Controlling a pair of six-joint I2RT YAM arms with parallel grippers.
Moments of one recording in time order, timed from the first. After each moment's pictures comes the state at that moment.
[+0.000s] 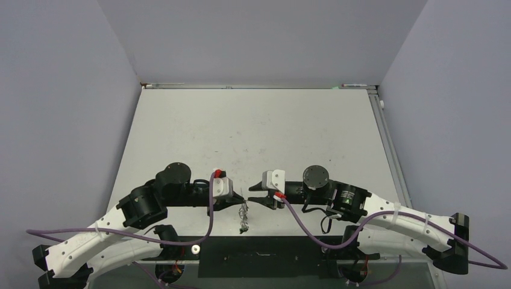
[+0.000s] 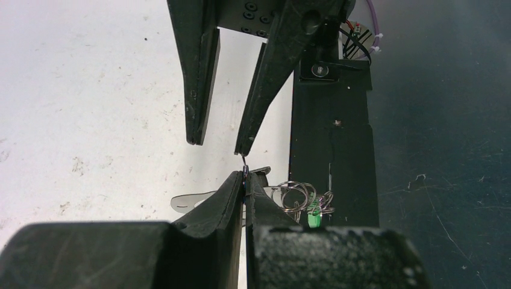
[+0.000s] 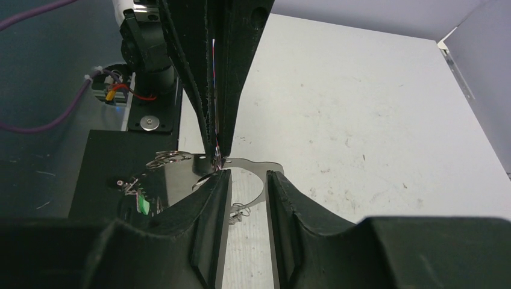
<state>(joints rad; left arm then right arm) -1.01 0.69 0.86 -0.50 0.42 0.17 1.17 0.90 0.79 -0.07 -0.29 -0.29</state>
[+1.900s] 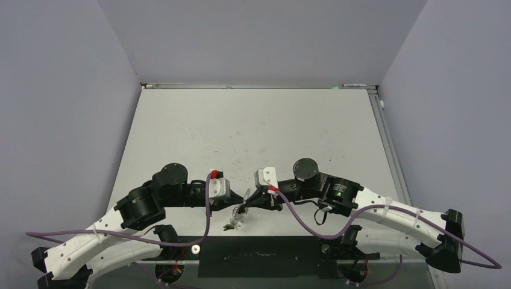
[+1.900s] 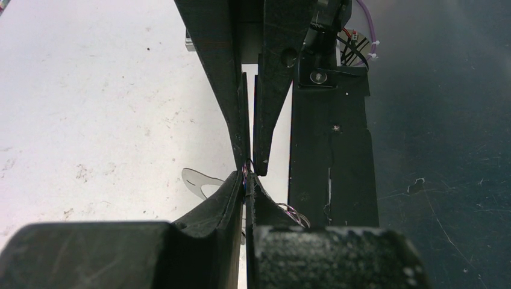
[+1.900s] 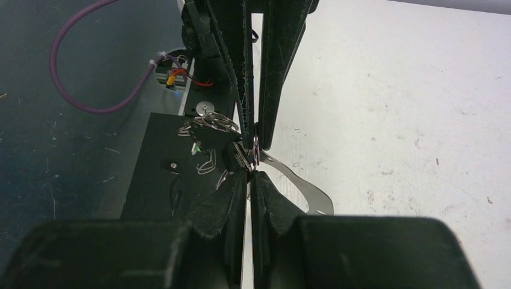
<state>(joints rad) -1.01 0.67 0.85 -0.48 0.44 0.17 1.10 1.01 0.85 -0.15 -0.55 -0.22</state>
